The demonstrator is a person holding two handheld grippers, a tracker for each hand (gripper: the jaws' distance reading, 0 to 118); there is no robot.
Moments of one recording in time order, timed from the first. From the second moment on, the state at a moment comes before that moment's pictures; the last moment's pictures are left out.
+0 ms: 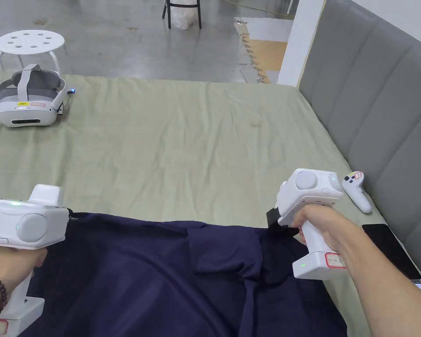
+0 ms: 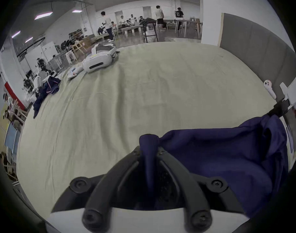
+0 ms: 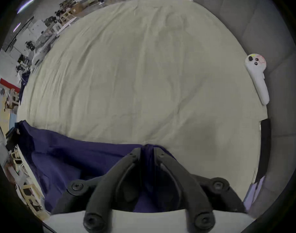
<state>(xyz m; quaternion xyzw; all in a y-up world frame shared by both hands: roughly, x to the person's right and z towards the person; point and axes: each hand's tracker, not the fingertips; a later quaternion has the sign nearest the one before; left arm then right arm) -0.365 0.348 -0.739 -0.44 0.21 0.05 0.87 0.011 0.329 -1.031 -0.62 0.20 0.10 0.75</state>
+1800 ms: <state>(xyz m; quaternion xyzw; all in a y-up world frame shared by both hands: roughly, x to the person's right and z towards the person) -0.215 0.323 -0.431 -0.48 0.19 0.10 0.85 0.198 0.324 -0.720 -0.54 0.26 0.16 0.79</state>
